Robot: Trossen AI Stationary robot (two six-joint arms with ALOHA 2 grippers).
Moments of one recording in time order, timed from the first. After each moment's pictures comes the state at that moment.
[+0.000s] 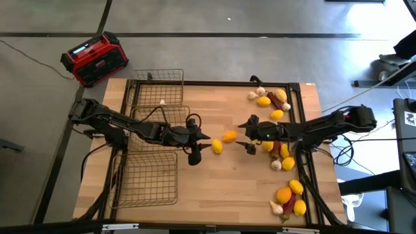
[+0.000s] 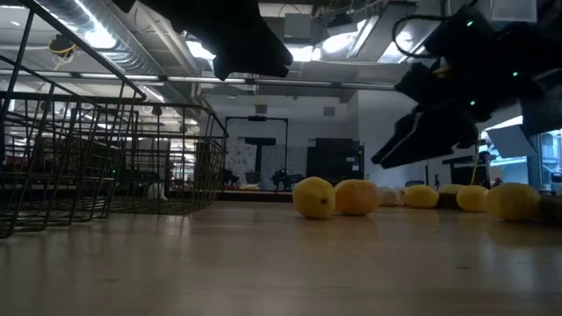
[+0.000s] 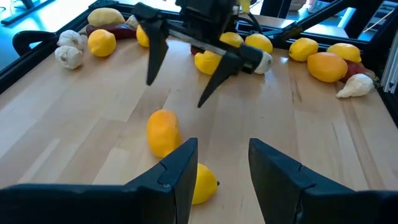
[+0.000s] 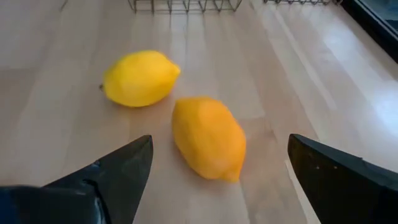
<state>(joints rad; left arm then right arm) -0.16 1.49 0.92 0.06 -0.30 -0.25 -0.02 1.26 0.36 0.34 0.16 -0.05</state>
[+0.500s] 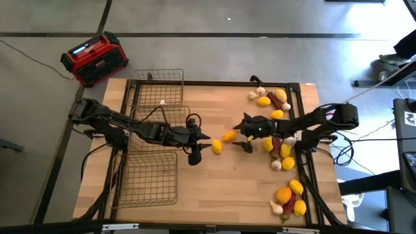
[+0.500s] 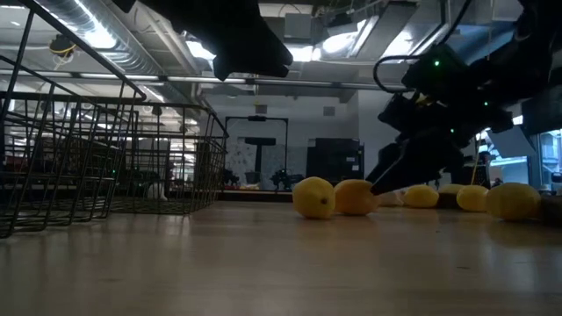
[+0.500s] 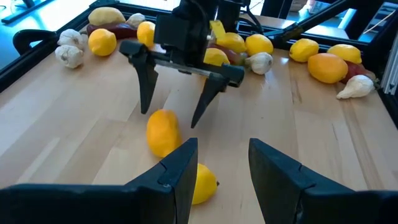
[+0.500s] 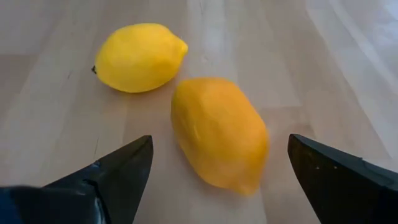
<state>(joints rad) -0.16 1.49 0.92 0.06 -0.30 -0.25 -0.16 1.50 0.36 0.54 -0.11 -0.09</state>
